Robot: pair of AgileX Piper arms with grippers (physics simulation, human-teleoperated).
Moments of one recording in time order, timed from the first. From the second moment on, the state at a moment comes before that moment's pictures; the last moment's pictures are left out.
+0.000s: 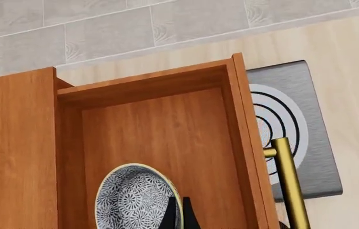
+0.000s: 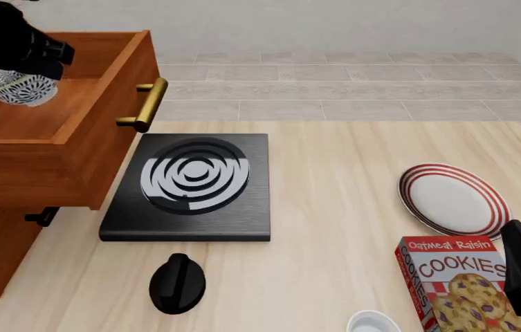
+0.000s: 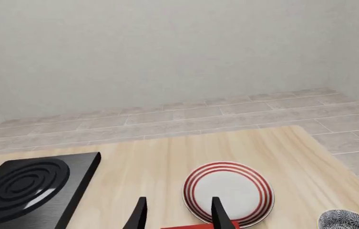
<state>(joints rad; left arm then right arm) -0.02 1.49 -1.62 1.07 0.17 -0.03 0.01 -0.03 0.01 0.11</state>
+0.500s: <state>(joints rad) -0.07 1.49 -1.74 1.12 0.15 -0.03 0.01 -0.04 0.01 0.11</state>
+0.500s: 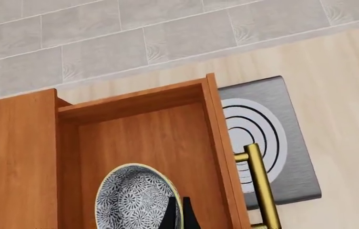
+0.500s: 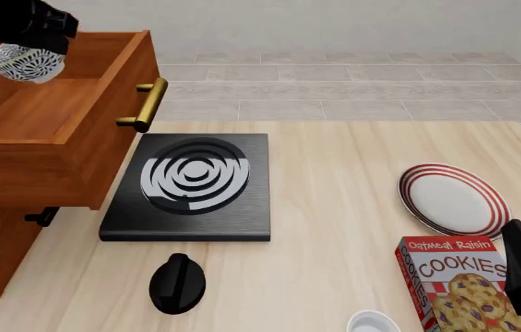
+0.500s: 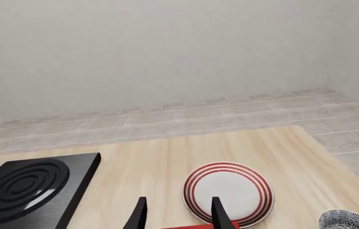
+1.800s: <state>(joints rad) -0.25 1.52 -2.13 1.22 0.15 -0.03 0.01 -0.03 0.01 0.10</state>
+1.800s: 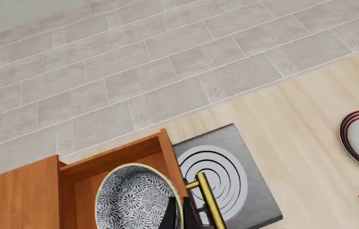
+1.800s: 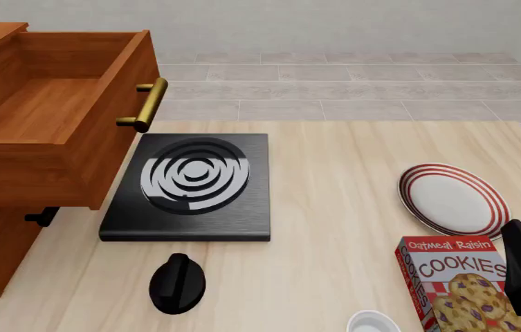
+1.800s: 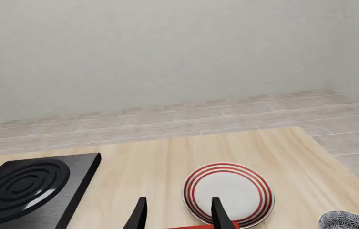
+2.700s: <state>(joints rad) -0.47 1.67 -2.24 1.21 0.17 -0.03 0.00 -0.04 0.01 0.10</state>
